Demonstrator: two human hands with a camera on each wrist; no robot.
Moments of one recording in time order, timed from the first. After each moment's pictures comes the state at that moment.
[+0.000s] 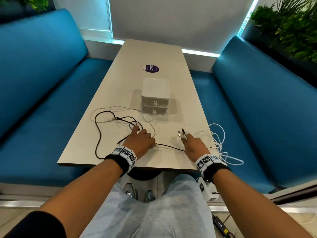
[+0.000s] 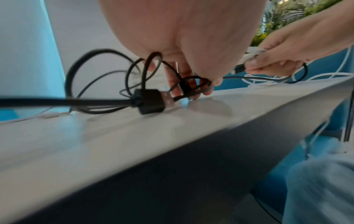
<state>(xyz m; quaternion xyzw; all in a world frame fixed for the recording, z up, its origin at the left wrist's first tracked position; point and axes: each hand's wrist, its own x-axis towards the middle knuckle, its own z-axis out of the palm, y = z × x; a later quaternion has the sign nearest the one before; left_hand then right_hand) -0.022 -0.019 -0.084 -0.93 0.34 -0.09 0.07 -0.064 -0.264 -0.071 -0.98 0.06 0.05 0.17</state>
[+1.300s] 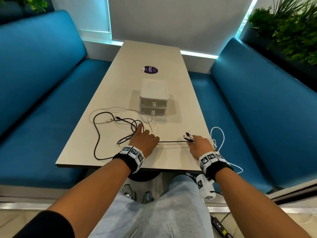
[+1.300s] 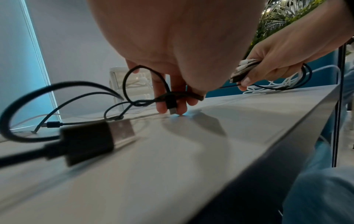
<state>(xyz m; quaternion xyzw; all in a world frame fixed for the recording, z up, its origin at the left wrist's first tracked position) -0.024 -0.046 -0.075 -0.95 0.29 -0.02 0.13 -0.066 -0.282 -0.054 -0.97 0.16 0.05 0.15</state>
